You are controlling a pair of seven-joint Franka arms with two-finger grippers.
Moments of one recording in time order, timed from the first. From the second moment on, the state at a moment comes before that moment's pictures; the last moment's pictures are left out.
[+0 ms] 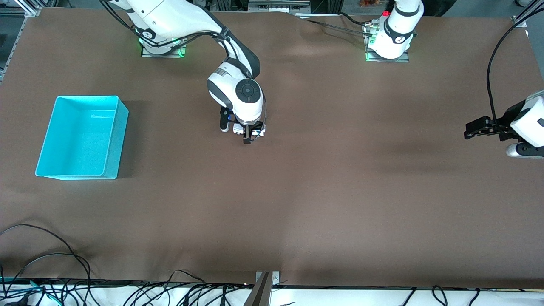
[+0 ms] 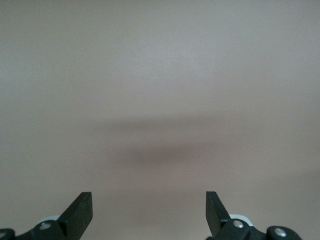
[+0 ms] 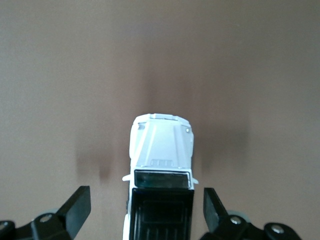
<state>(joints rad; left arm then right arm) 0.34 0.19 -0.30 -1.55 0.07 1.64 0.06 0.51 0.65 0.29 -1.78 -0.25 2.26 2.53</state>
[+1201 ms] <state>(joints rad) 0.34 0.19 -0.31 -1.55 0.07 1.64 0.06 0.51 0.70 0.26 -1.66 -0.29 2.17 2.57</state>
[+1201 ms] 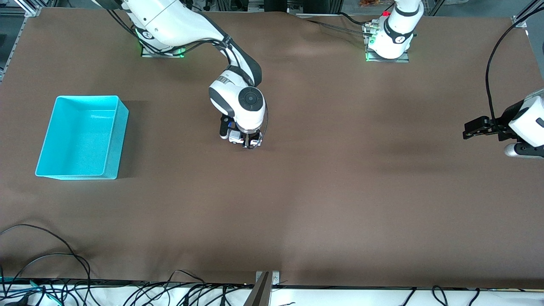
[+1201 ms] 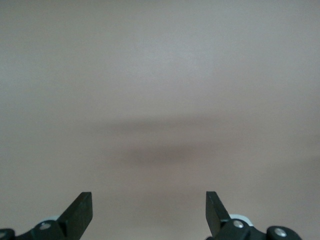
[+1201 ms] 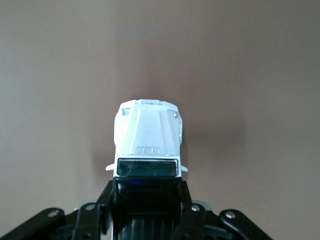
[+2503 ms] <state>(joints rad) 0.34 0.19 -0.32 -1.54 0.07 1.64 0.03 0.25 0.43 0.24 -1.54 -0.08 1.88 2.20</state>
